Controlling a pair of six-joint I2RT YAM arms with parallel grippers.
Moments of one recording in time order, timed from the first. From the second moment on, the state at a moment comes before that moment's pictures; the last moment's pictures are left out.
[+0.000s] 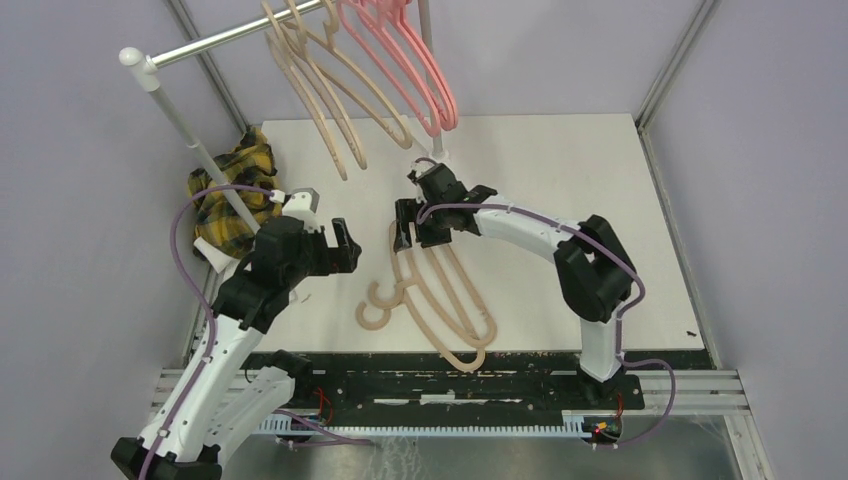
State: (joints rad) left arm -0.36 0.74 0.86 -0.65 -0.05 -0.34; right arm 0.74 1.90 1.47 -0.42 -0.25 0.55
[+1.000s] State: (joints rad) left arm -0.36 0.65 0.76 -0.60 -0.01 -0.44; right arm 0.89 2.19 1.66 -0.55 0.14 0.44
